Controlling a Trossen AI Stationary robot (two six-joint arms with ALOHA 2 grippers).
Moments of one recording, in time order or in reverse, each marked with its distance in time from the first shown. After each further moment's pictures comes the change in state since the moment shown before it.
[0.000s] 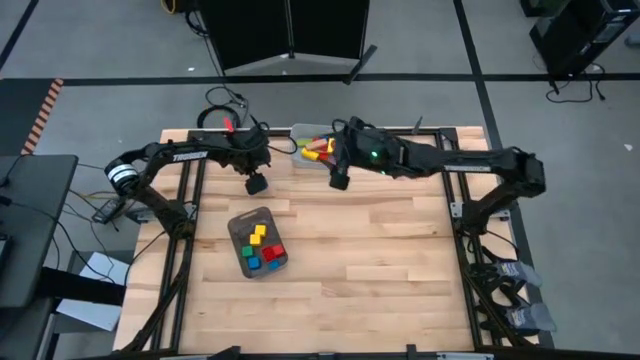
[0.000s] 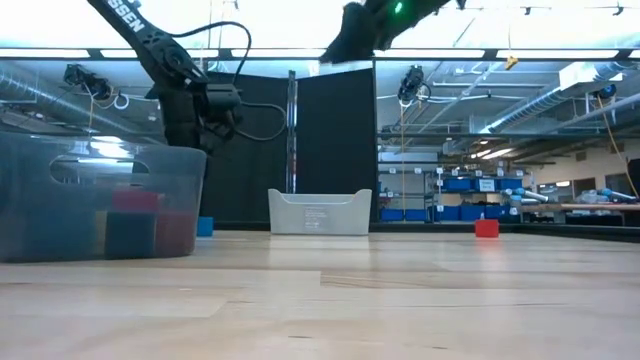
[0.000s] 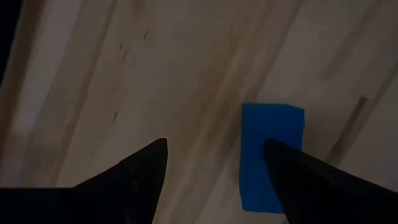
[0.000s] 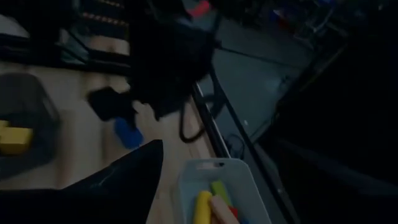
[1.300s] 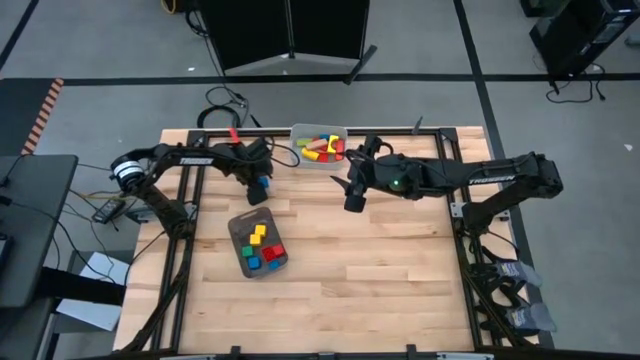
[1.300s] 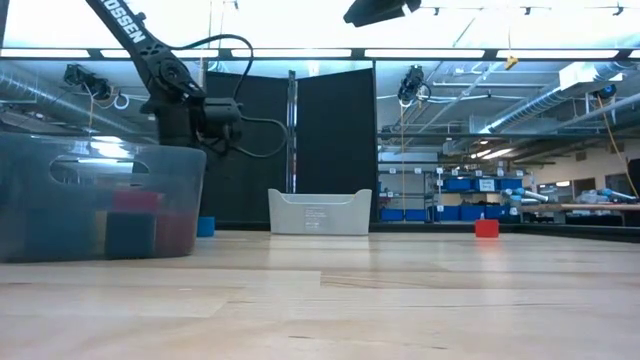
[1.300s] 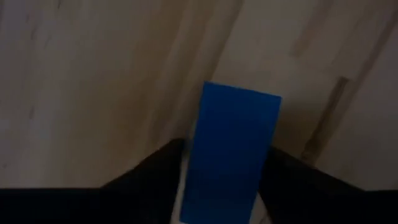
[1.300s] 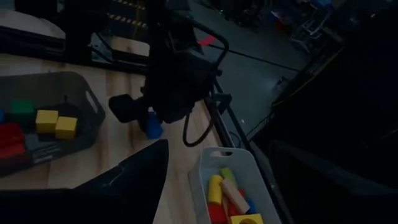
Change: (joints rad) left arm -0.048 0.073 -0.090 0.103 0.023 -0.036; right arm 0.224 -0.133 0.000 -0.185 0.225 0.072
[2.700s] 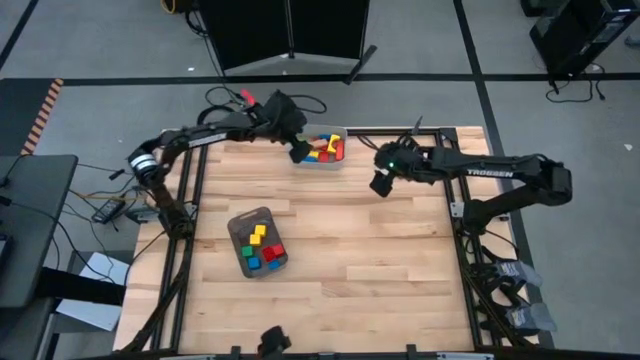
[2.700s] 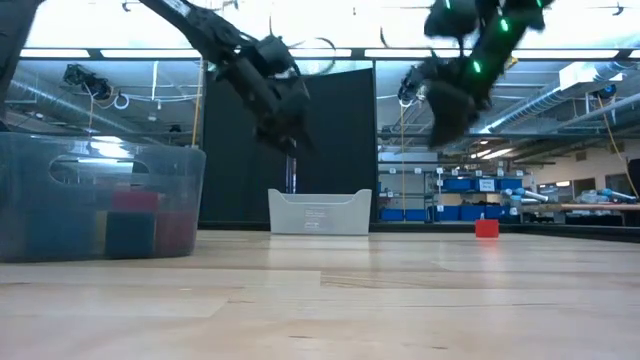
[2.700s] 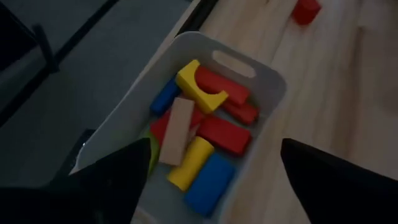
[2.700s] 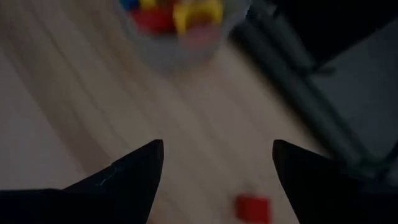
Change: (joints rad) left arm -0.016 0.118 0.556 0.127 0.158 -0.144; right arm -0.323 -0.110 -0.325 -0.355 -0.082 0.417
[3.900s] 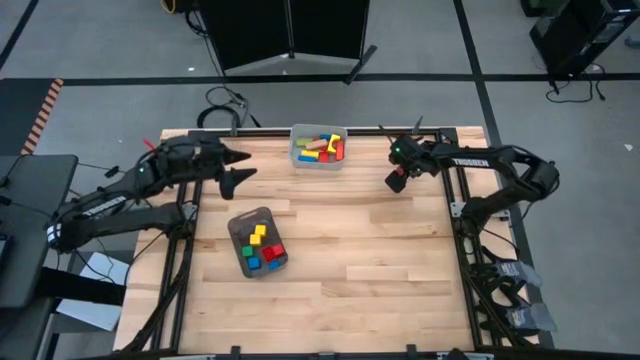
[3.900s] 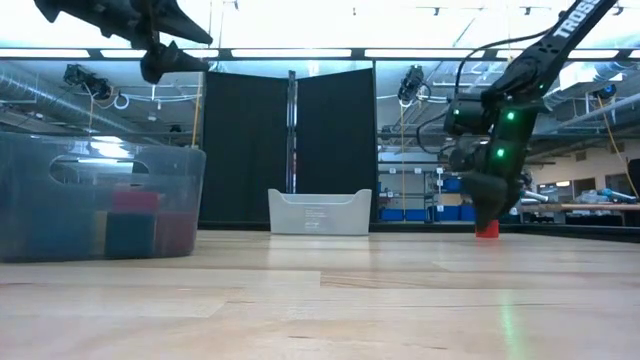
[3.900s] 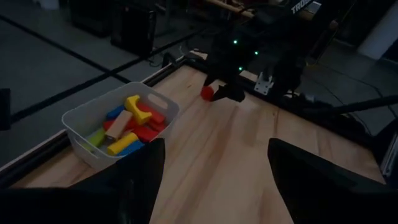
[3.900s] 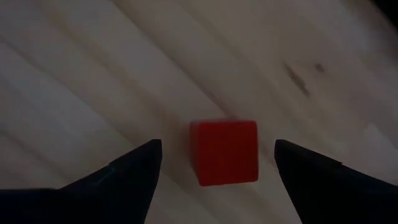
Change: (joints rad) left arm -0.149 -1.089 -0.640 0.063 0.008 -0.344; right arm -0.427 0.149 -0.297 0.214 -0.244 -0.126
